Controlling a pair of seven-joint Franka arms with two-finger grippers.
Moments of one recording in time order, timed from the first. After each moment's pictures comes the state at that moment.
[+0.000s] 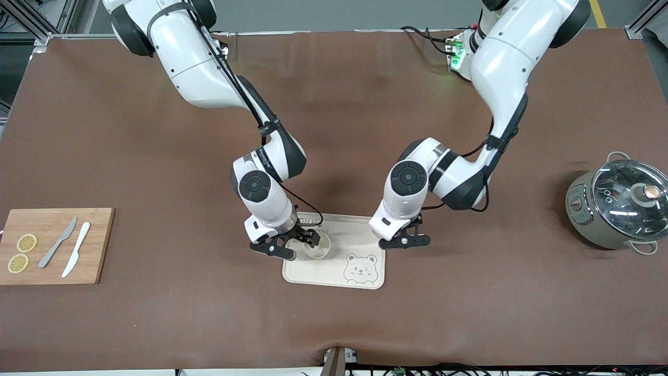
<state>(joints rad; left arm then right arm) -0.28 0.74 -0.34 -1.42 0.38 2.09 -0.79 0.57 0.87 -0.04 -1.37 0.12 2.46 0.75</state>
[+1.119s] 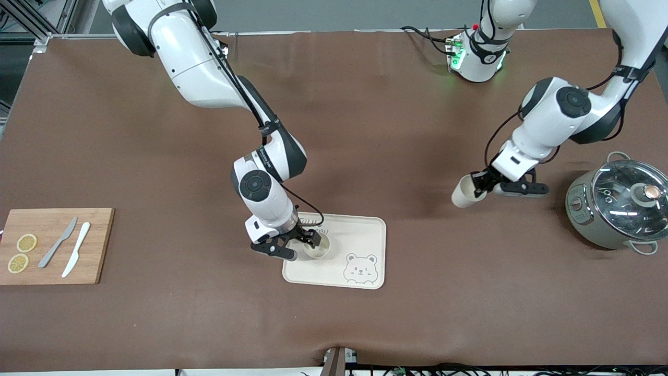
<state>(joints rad) 1.29 0.41 -1.40 -2.40 0.58 2.64 -0.53 0.57 0.87 -0.04 -1.37 0.12 2.47 0.75</state>
